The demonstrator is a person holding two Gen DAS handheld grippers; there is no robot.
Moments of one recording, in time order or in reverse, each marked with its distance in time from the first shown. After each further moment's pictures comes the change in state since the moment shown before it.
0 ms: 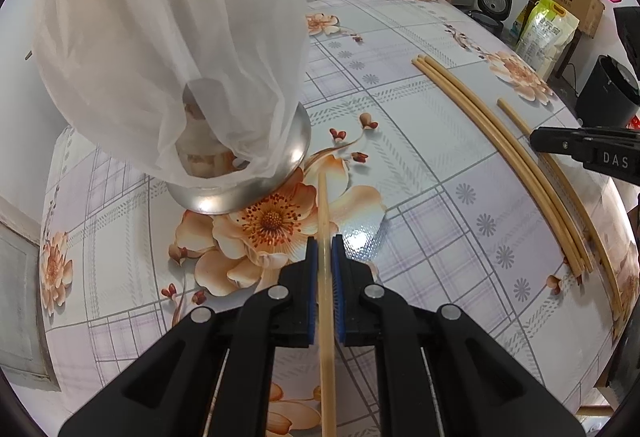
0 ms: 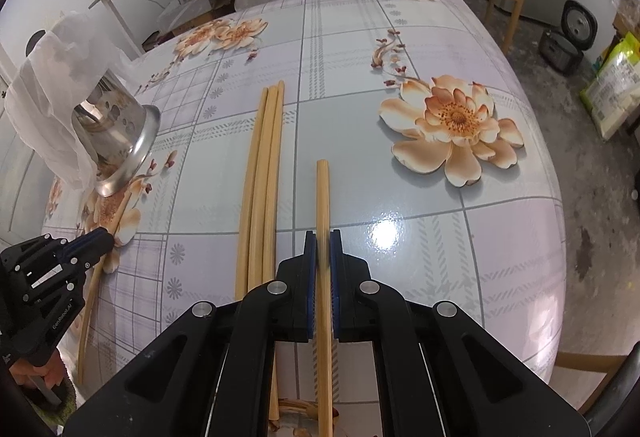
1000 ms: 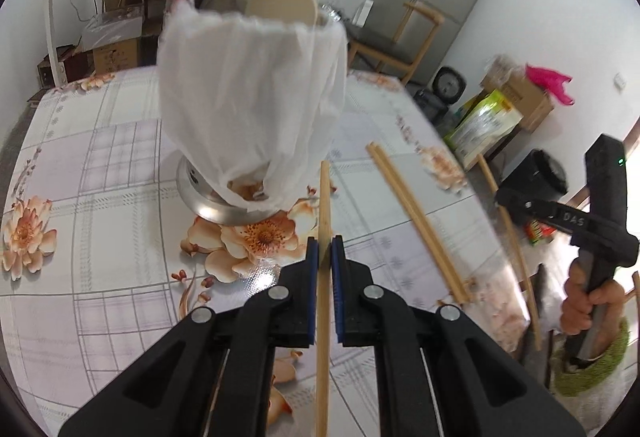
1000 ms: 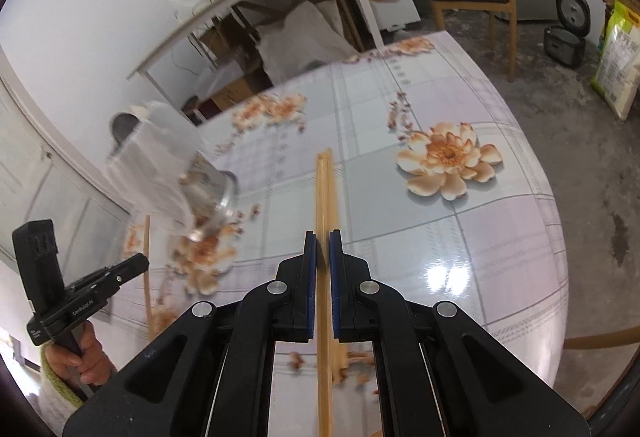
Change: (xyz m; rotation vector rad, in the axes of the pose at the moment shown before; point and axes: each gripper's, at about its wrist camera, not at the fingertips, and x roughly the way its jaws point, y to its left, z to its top) left arm -0.082 0.072 -0.014 -0.225 -0.184 -0.355; right arm -0.091 -0.005 -0.010 0.130 -0.187 0.203
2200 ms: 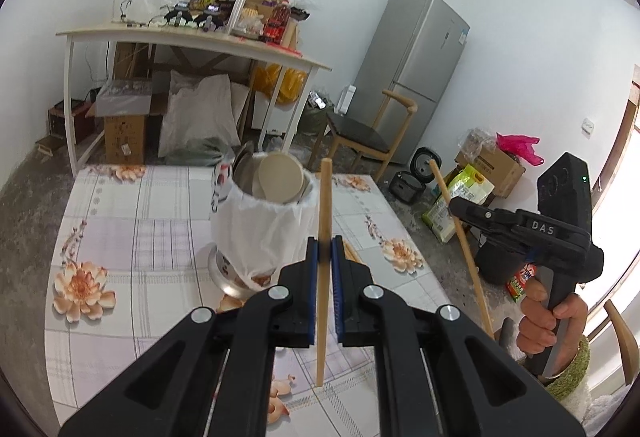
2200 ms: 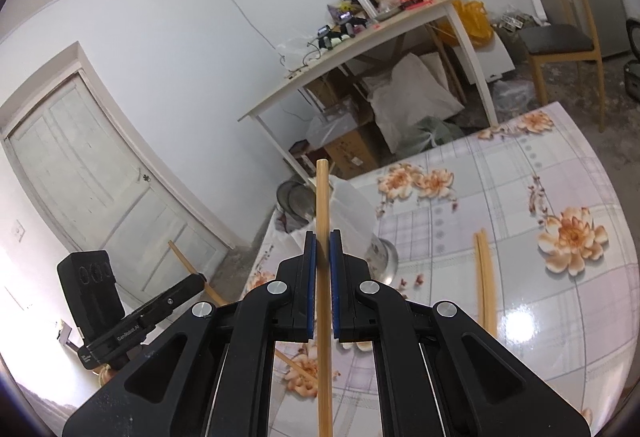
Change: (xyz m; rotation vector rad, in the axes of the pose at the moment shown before) left arm -0.129 -0.006 0.024 0.010 -0.308 -0.045; right arm -0.047 0.095 0.039 -0.061 -0.168 0.362
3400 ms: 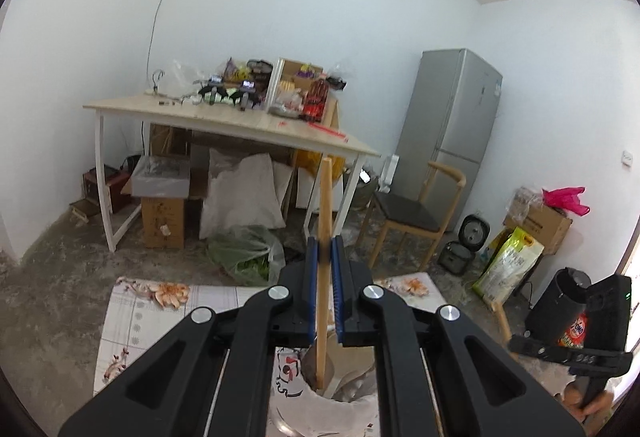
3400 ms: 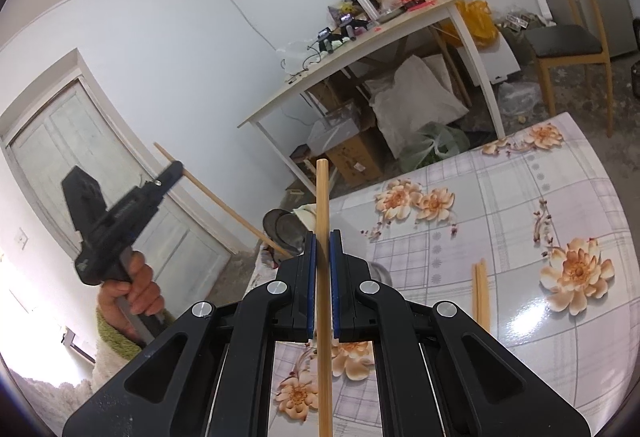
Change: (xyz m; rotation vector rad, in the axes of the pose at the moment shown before) left arm 0.045 0.046 0.123 0.030 -0.228 0.175; right arm 0.025 -0.023 0.030 0.009 0.002 0.015
